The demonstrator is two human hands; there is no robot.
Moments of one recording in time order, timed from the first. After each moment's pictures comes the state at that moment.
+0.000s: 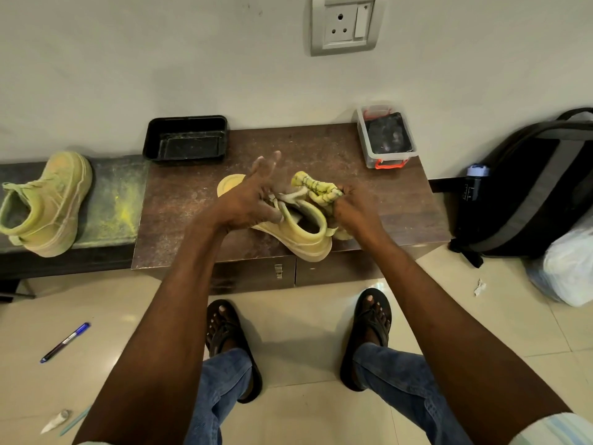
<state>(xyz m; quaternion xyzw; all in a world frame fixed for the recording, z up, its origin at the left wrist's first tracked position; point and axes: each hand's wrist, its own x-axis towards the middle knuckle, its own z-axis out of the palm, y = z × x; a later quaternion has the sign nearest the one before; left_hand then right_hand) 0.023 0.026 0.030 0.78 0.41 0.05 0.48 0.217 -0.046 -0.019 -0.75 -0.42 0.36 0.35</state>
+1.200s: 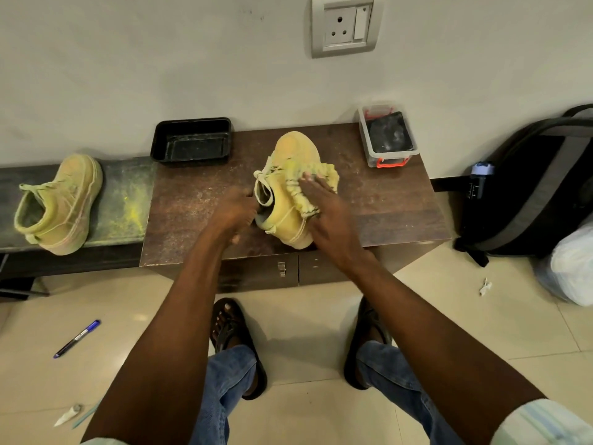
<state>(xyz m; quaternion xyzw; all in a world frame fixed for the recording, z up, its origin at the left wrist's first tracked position) 0.020 0.012 0.006 0.55 0.61 0.21 0.52 0.184 -0.067 -0.031 -0.65 -0.64 0.17 0.38</state>
